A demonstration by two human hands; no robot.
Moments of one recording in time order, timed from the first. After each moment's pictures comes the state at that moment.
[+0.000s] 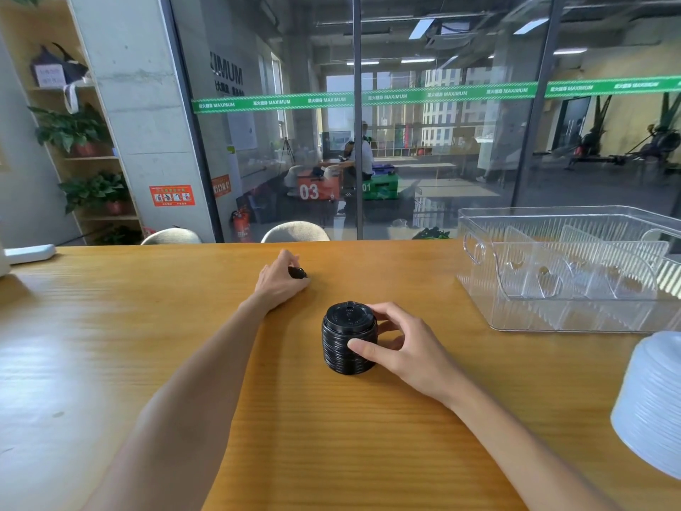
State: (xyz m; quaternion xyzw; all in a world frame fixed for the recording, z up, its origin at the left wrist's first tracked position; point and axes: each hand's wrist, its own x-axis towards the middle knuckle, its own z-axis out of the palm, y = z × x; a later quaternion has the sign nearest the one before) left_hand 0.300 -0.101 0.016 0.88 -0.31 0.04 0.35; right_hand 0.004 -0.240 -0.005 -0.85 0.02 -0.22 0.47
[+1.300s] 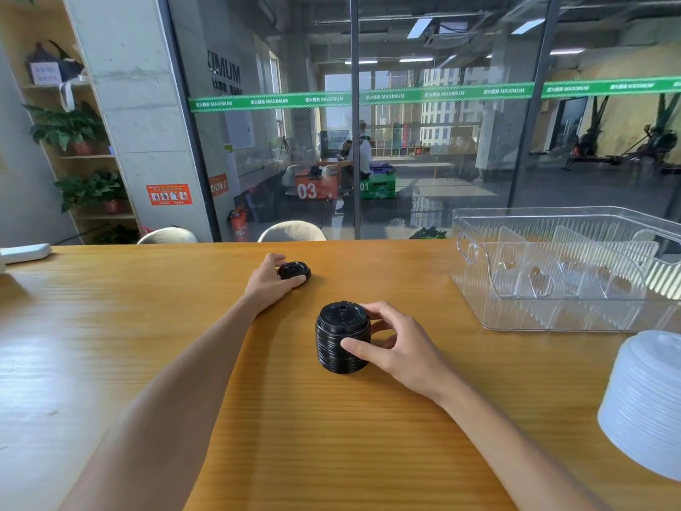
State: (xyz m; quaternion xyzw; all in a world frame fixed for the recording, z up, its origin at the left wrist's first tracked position) left_hand 0.299 -0.094 0.015 0.86 -0.26 0.01 0.43; right_hand 0.009 -0.244 -0.010 -0.85 0.01 -0.23 0.48
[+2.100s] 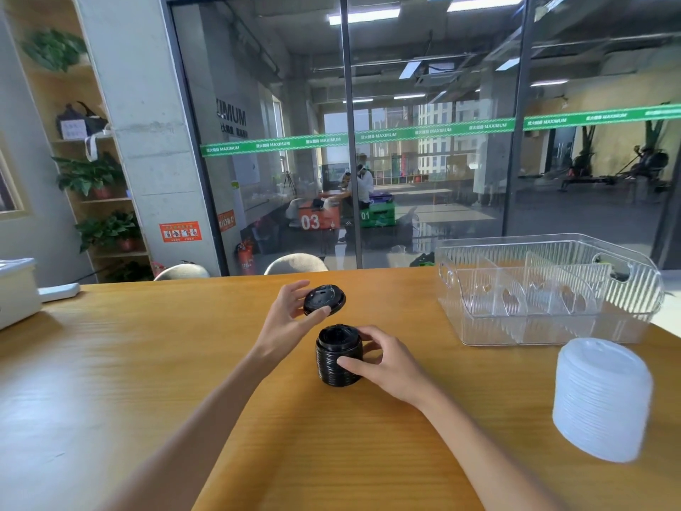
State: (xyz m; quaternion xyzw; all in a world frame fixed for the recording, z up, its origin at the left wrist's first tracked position) left_hand 0.155 -0.059 0.045 0.72 -0.37 0.00 0.59; right_hand 0.005 -0.240 -0.008 -0.85 0.04 -0.21 0.49
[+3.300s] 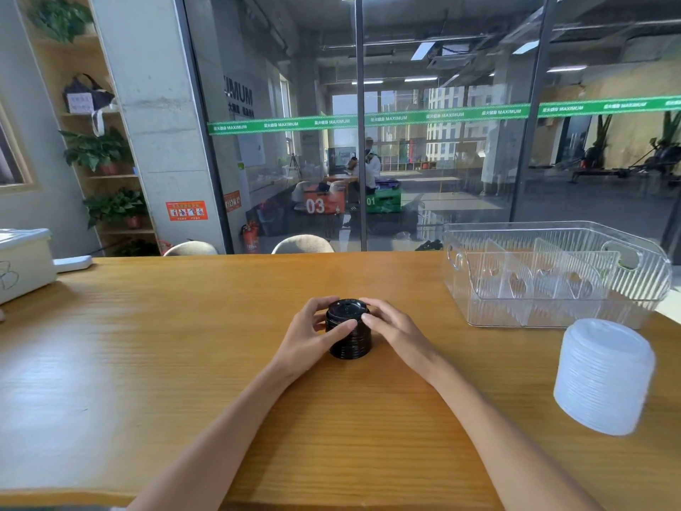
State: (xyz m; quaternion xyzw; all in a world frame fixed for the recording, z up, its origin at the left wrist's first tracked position) left_hand 0.104 -0.045 0.009 0.73 -0.37 -0.05 0.58; right_hand 0.004 -0.242 -0.005 -0.81 0.03 -0.17 0.56
